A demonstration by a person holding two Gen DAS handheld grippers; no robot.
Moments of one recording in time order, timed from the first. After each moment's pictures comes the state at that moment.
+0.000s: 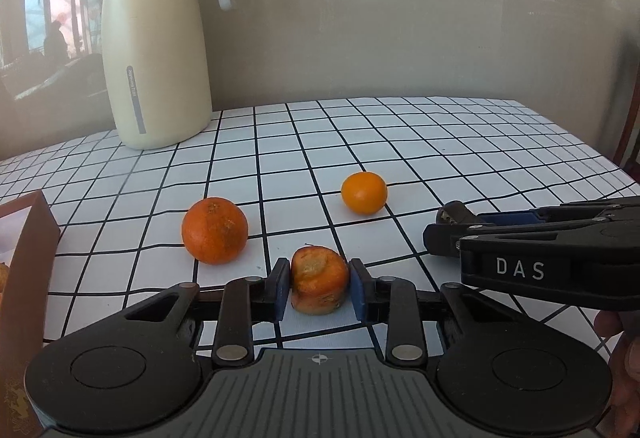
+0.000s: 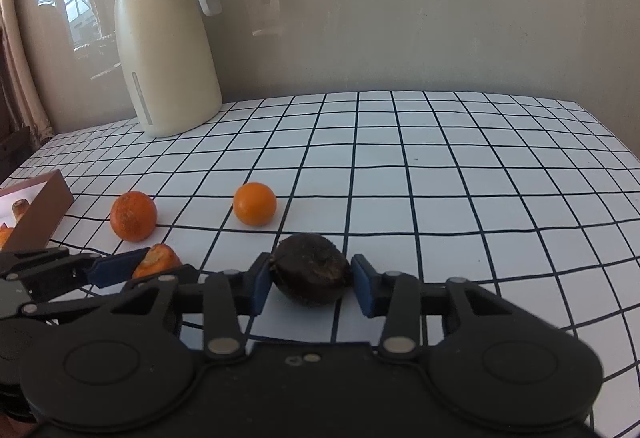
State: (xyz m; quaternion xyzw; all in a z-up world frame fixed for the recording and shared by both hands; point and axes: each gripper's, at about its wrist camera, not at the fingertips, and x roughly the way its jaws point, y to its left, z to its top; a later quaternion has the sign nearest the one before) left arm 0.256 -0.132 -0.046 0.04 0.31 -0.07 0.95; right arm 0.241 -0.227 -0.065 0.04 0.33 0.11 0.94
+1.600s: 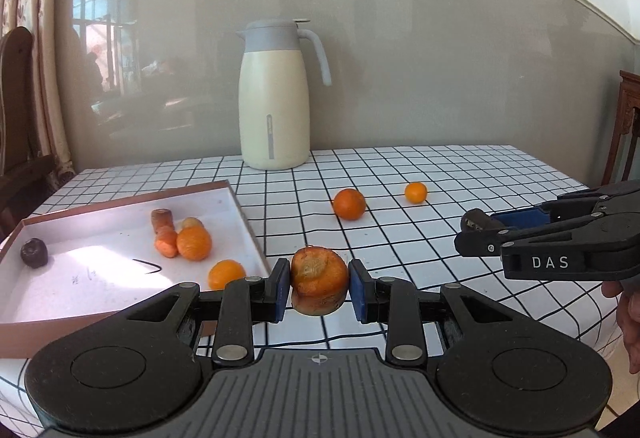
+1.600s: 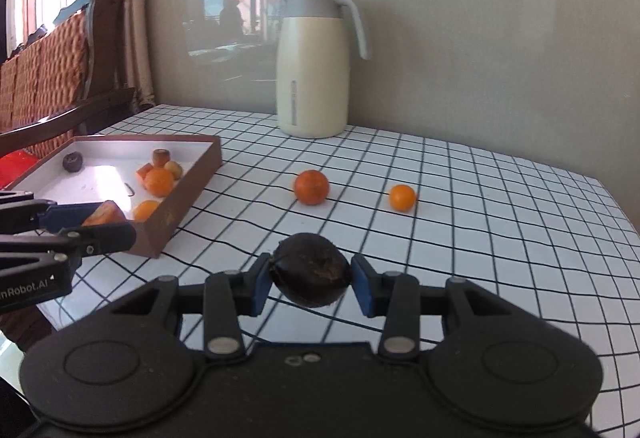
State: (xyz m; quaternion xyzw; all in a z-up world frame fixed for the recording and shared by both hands) left arm 0.069 -0.001 0.016 0.03 0.23 -0.03 0.97; right arm 0.096 -0.146 -0.007 -0.06 0.28 0.20 0.94
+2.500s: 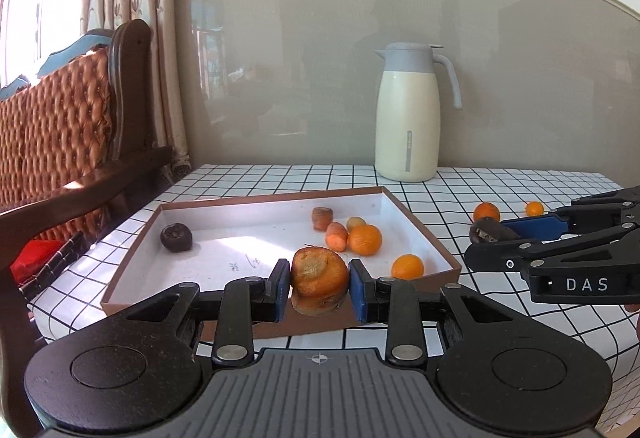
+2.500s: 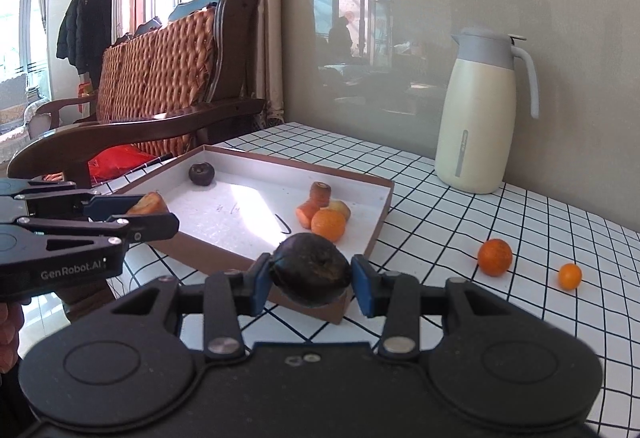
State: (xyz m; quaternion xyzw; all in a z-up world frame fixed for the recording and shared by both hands) left arm 0.028 0.107 0.023 0.01 0.20 0.10 0.97; right arm 0.079 -0.028 0.010 -0.08 0.23 0.35 0.91
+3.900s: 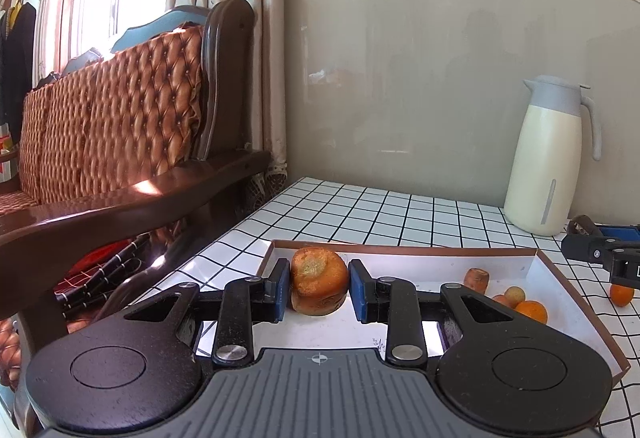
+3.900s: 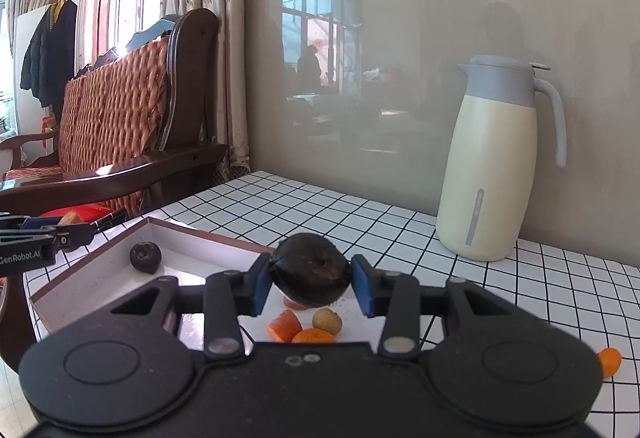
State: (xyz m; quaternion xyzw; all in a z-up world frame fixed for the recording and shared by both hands) left arm 0.106 0.231 0.024 -0.03 0.19 0.21 0.96; right arm 0.172 0.048 0.014 -0.06 0.19 0.30 0.93
